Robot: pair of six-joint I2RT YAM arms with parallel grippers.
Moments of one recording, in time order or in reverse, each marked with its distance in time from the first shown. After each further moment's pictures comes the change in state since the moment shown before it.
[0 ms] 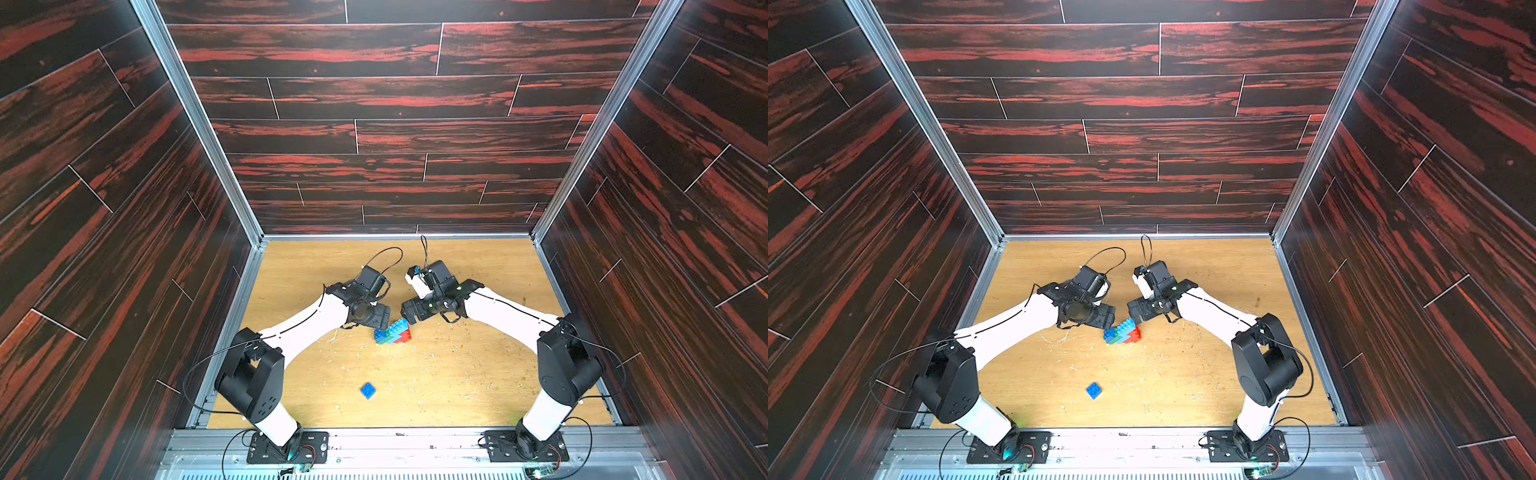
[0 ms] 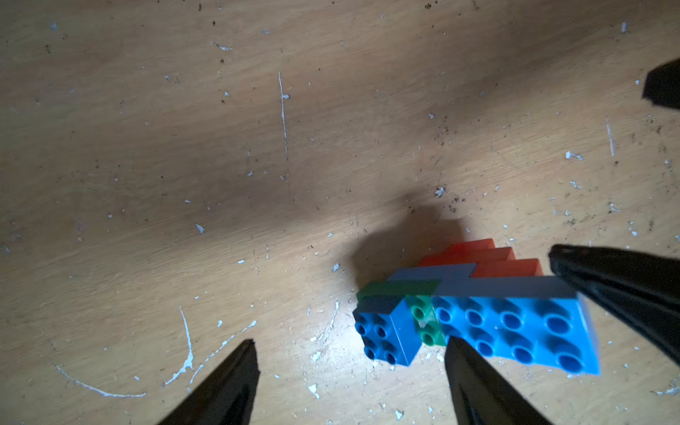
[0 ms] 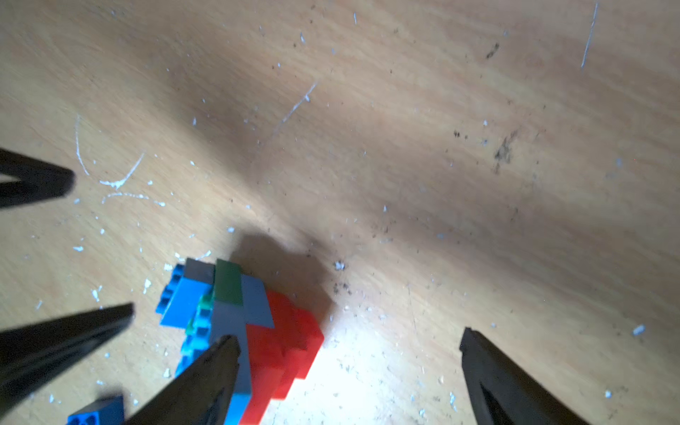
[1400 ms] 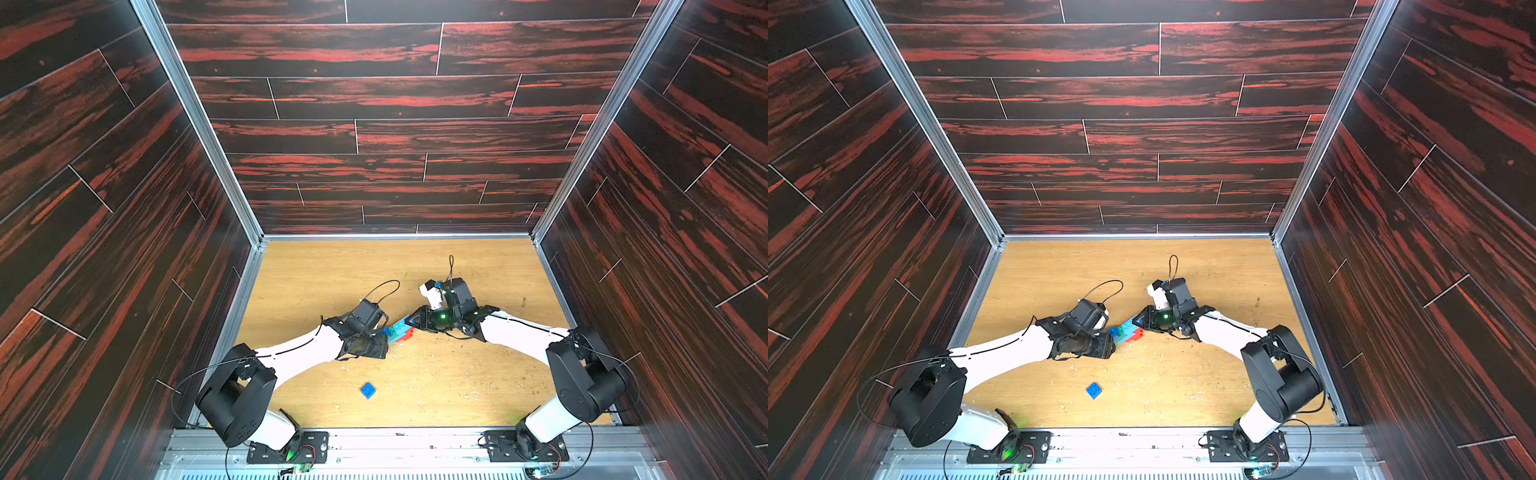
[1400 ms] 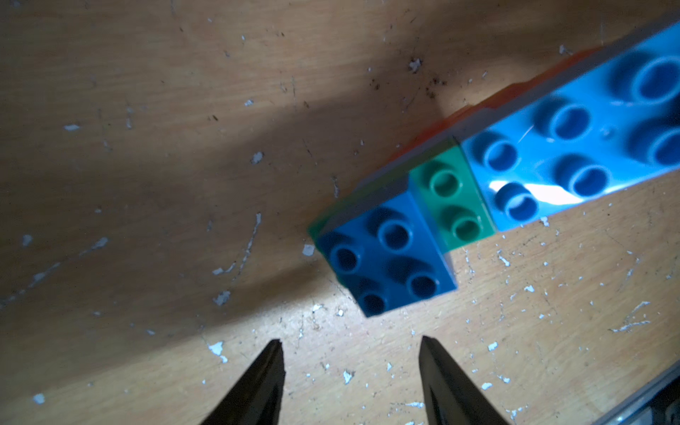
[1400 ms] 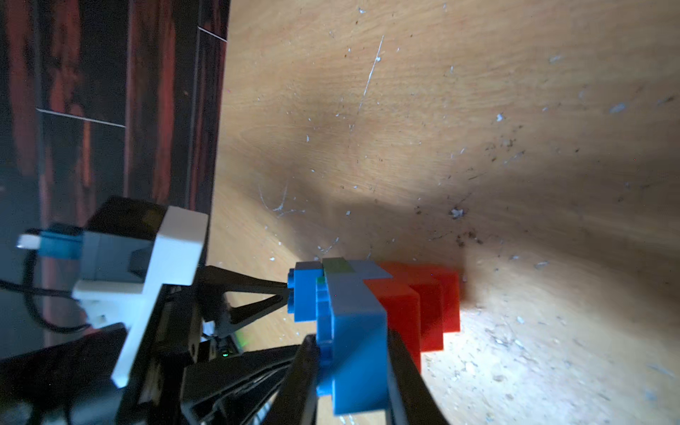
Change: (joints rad) left arm -0.089 -0.134 -0.369 0.252 0.121 -0.197; right arm -0.072 -0.119 -0.389 0.499 -0.443 0.575
